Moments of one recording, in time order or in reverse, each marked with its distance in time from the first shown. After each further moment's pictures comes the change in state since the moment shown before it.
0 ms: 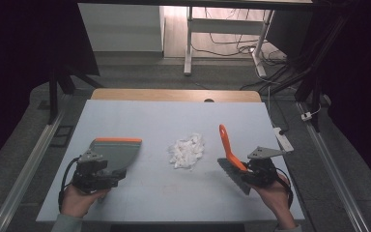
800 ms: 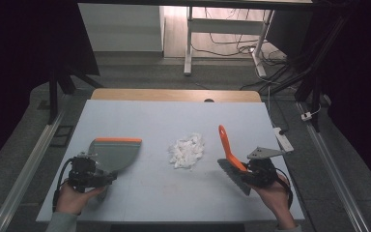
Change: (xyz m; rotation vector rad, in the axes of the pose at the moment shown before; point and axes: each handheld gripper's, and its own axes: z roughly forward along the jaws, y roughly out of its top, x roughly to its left) left arm 0.029 -0.010 0.016 0.167 0.113 -0.137; right arm 0.000 -0.001 0.001 0.011 -0.002 -0.002
